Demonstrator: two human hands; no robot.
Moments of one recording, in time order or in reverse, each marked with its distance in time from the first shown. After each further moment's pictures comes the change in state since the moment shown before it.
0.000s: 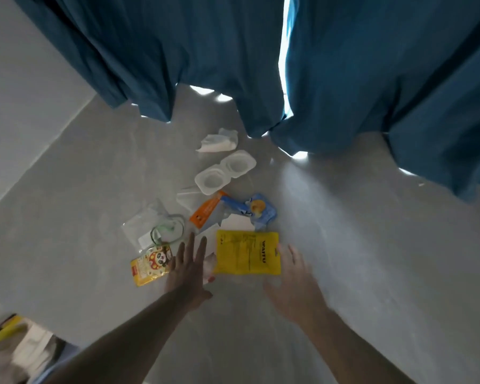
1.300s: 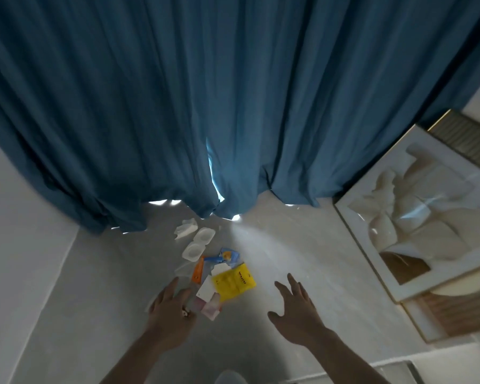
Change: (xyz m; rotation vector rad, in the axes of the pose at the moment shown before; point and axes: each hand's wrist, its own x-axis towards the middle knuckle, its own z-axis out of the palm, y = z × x) left_hand -0.234 -0.110 -0.275 -0.078 0.046 0.423; right_hand -0.332 -0.186 -0.097 0.140 0.243 0.340
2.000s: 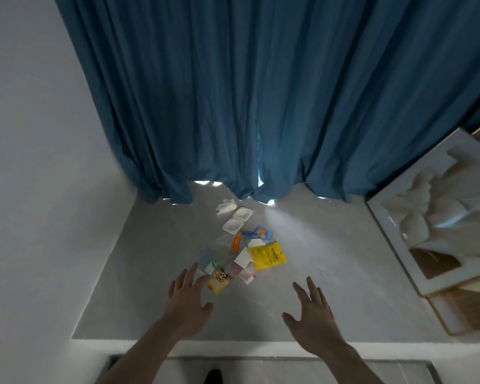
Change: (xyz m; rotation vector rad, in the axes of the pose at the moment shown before) left_hand -0.159 -0.079 -0.012 0.083 0.036 0.000; right_hand -0.144 -0.062 0.079 0.015 0.064 -0.036
